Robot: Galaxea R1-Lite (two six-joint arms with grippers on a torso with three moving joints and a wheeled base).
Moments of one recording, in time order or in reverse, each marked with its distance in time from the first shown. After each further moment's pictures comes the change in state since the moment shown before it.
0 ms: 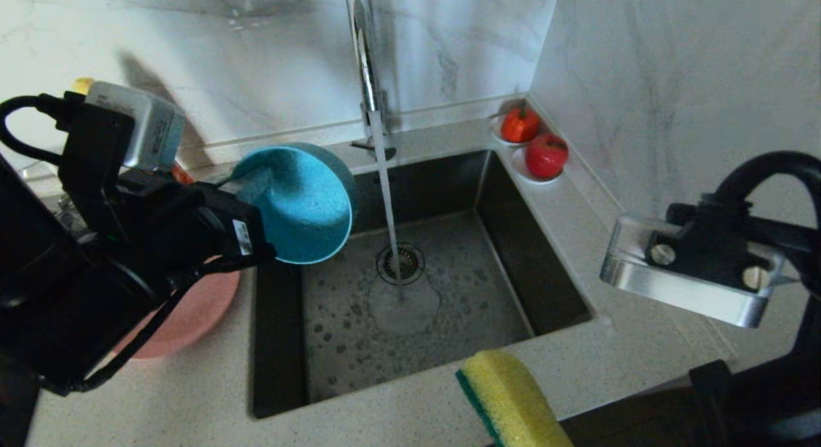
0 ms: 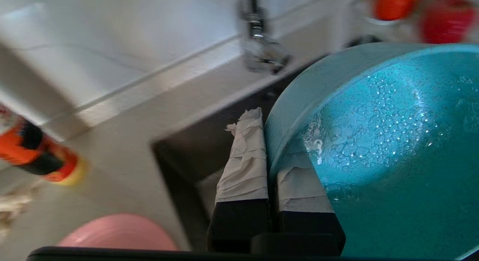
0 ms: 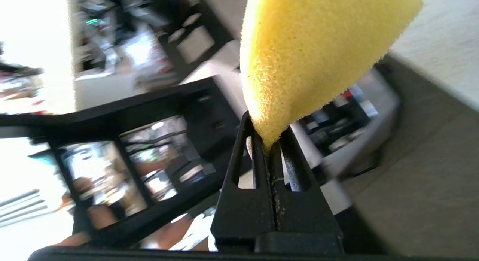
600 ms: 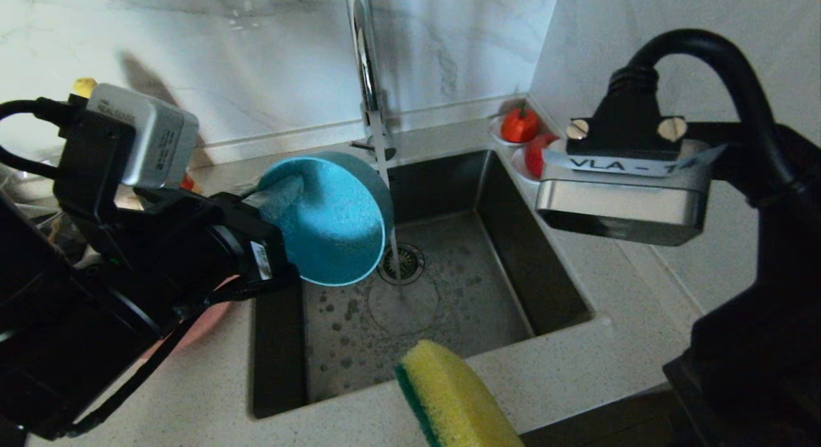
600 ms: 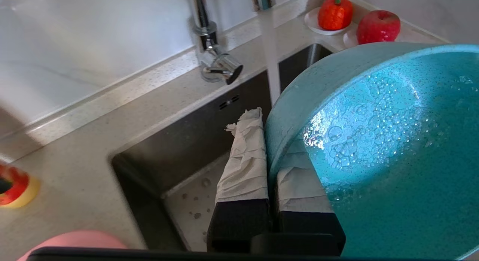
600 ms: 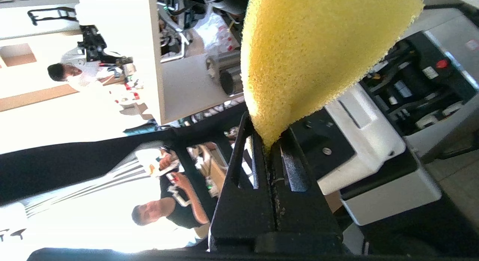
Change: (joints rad) left arm -0.132 -0.011 0.006 -0.001 0.007 0.000; right arm -0.007 0.146 -0.332 0.191 0.200 0.156
